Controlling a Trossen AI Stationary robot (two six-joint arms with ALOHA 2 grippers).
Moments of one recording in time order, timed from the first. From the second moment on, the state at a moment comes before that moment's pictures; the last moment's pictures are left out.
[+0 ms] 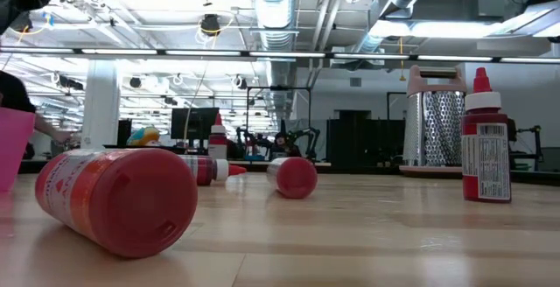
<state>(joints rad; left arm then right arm) -1.25 0.92 0.83 -0.57 -0.24 -0.98 0.66 1.92 2.20 -1.34 1.02 1.64</state>
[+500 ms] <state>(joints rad) -1.36 0.95 0.59 -0.19 -0.50 -1.47 0.66 1.92 2.20 -1.27 1.02 1.60</state>
